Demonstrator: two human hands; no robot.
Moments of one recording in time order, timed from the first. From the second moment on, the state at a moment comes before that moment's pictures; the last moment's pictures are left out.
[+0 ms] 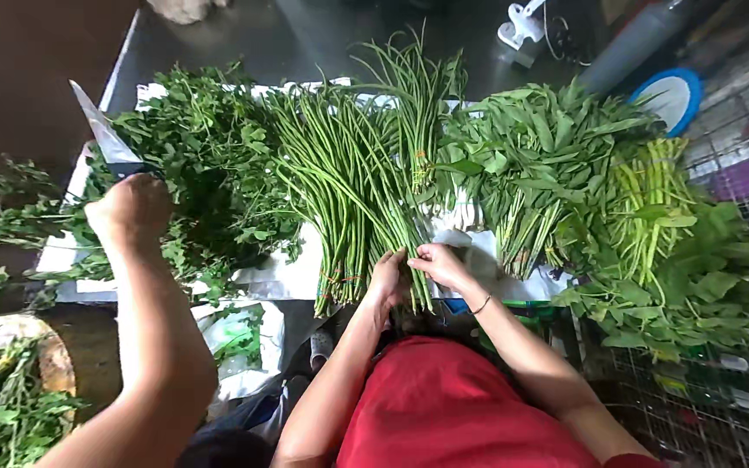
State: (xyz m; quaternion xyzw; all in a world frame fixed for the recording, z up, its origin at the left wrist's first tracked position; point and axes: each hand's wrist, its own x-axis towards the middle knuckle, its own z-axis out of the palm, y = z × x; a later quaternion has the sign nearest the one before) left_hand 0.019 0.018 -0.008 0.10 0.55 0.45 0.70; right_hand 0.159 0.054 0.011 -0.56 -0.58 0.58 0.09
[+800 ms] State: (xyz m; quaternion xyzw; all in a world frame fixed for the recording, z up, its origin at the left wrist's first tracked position) left_hand 0.012 0.071 0.078 0.87 0.38 0.31 0.04; right_hand 0.181 0.074 0.169 -0.48 -0.75 0.45 -0.07
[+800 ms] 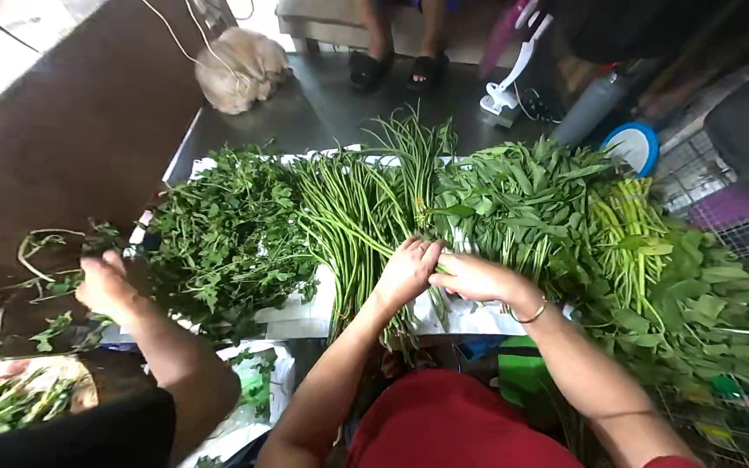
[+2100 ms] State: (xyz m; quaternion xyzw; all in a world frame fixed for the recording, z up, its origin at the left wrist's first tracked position) left_hand -0.022 0.090 0.201 0.57 0.26 0.34 0.71; right_hand 0.177 0.116 0.271 -0.27 -0.75 0.43 0.43
